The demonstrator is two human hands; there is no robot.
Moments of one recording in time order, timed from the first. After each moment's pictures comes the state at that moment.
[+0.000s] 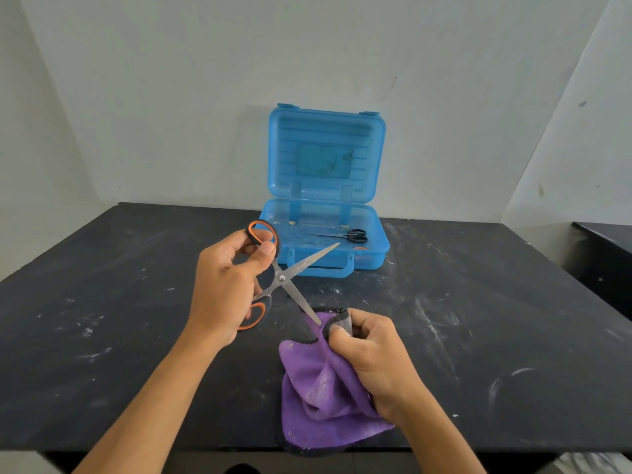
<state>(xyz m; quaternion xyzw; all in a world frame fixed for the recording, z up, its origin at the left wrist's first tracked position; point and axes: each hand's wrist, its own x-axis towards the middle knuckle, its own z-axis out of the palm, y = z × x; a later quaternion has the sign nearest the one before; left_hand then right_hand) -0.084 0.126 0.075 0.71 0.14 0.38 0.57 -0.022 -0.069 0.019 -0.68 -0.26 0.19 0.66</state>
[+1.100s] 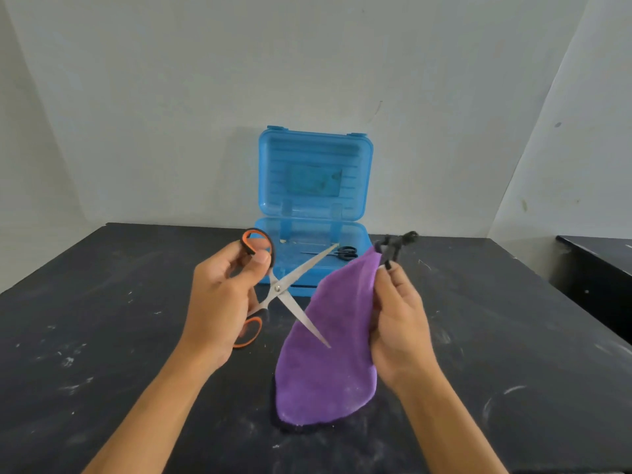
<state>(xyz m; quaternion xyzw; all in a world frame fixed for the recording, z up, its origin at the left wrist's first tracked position) -0.077 0.120 0.089 0.68 0.09 0.38 0.62 0.016 -0.061 0.065 -0.55 -0.15 0.08 0.82</state>
